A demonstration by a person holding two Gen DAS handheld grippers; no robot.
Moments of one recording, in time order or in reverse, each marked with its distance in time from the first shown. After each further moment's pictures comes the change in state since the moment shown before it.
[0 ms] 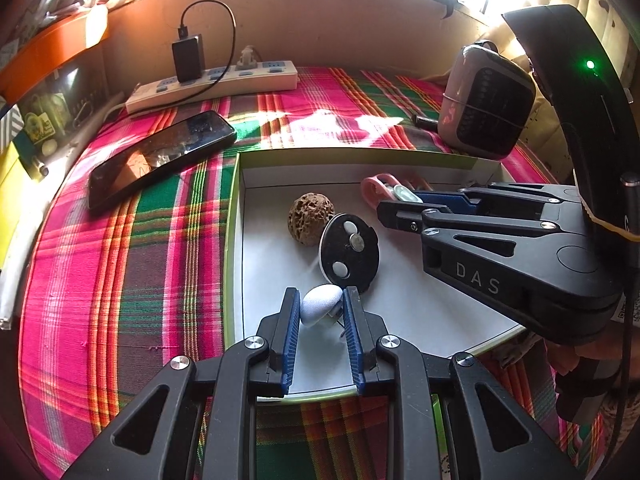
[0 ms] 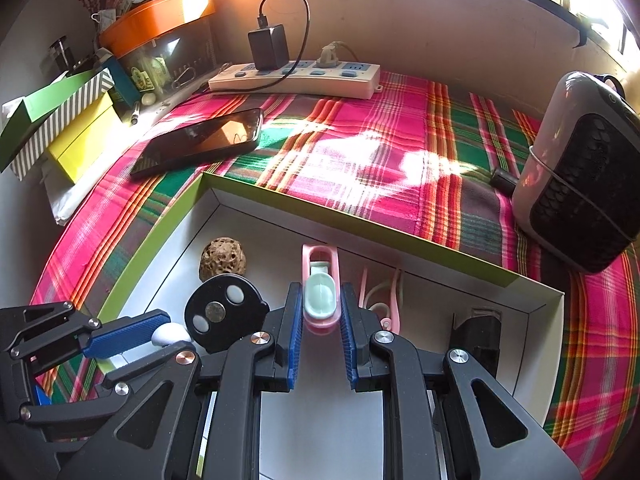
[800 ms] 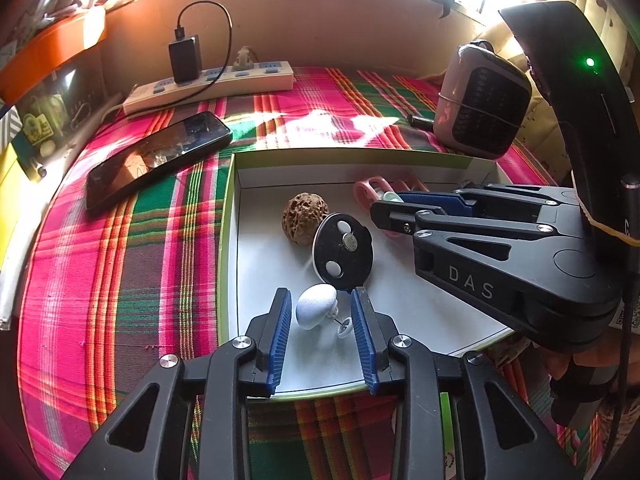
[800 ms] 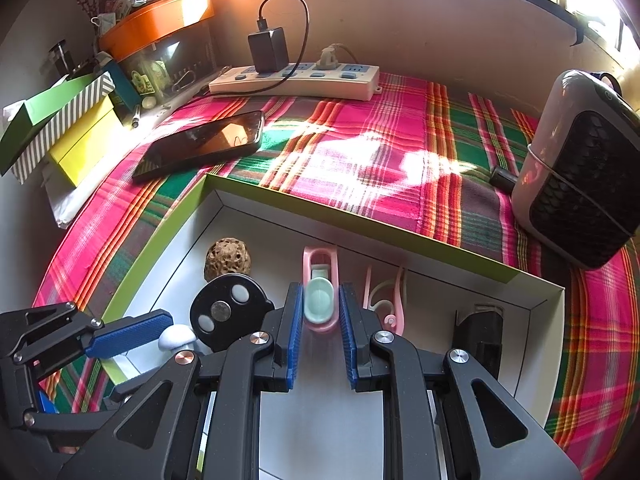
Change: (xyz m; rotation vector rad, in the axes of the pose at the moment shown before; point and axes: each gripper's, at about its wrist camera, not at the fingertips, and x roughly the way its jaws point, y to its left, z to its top) left arm 0.000 -0.003 -0.002 -0.003 0.001 -0.014; right arm -0.005 0.002 -0.002 0.016 -0.015 -0.001
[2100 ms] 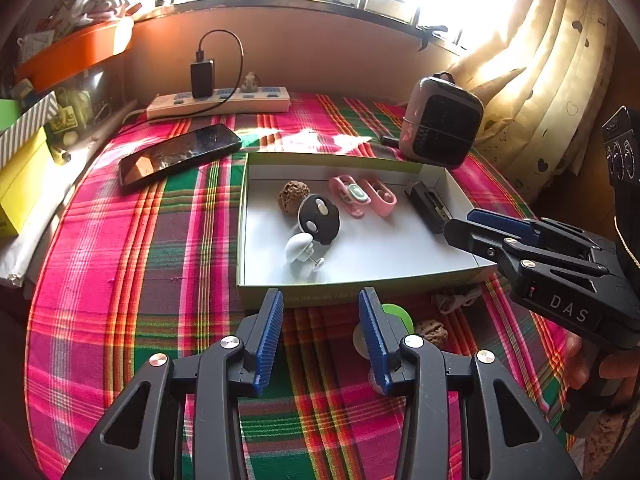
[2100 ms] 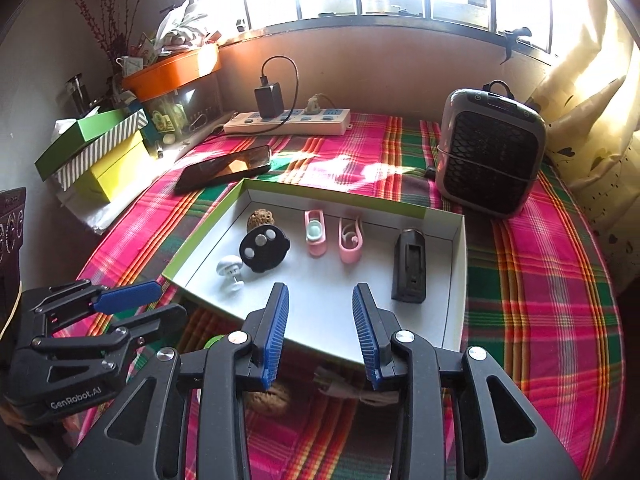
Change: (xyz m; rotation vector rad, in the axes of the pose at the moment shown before) left arm -0.067 -0.002 -0.044 -0.028 -0.090 -0.054; right arm -0.102 0.004 -0.071 0.058 -0.166 -0.033
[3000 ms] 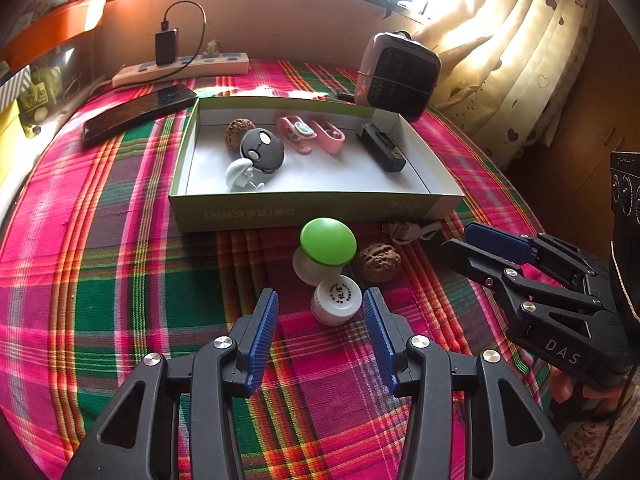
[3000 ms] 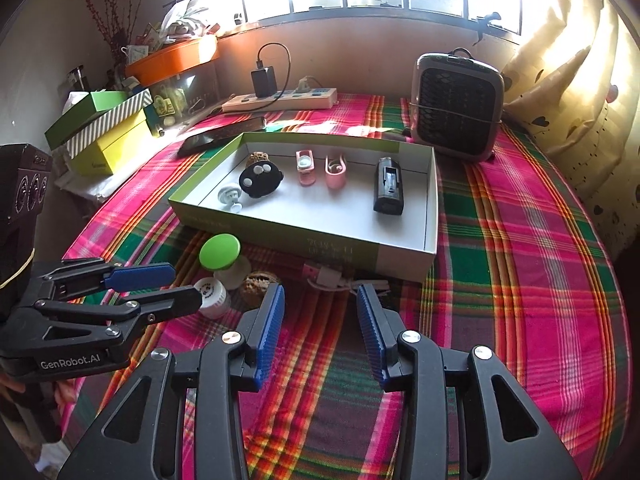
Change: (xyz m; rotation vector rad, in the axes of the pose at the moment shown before) left arm 0.007 -0.026 -0.044 0.032 0.077 -0.110; right arm -0.025 -0.003 -0.068 0.020 -0.002 -0.025
